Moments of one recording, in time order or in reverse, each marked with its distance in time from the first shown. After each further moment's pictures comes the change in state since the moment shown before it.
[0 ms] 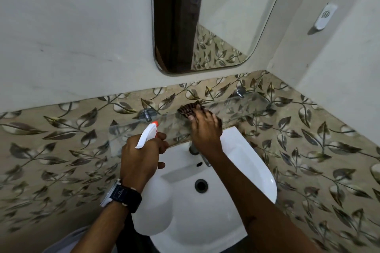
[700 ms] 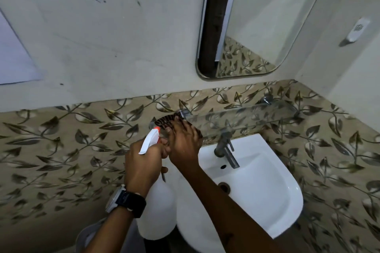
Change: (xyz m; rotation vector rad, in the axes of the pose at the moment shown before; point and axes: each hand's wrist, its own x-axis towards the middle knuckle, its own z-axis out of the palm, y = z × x) left_hand -0.025 -0.006 -0.086 0.032 0.116 0.039; right_hand -0.075 -0.145 0.051 0.151 -0.077 -0.141
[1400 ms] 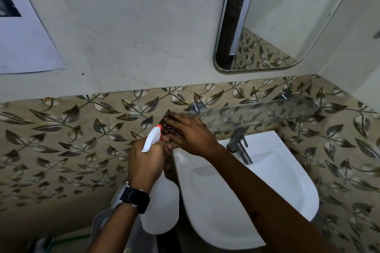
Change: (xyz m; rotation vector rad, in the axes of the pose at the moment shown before) left_hand -0.008 -0.003 -0.021 0.066 0.113 -0.071; right_hand 0.030 0.018 -0.005 -0.232 -0.345 -0.501
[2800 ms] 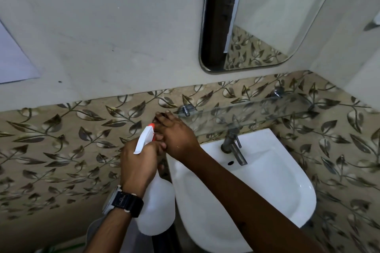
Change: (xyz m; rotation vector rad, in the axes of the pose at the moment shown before) left_hand -0.003 0.016 0.022 -0.047 -0.004 0.057; right_hand 0.010 -0.011 0.001 0.011 0.012 0.003
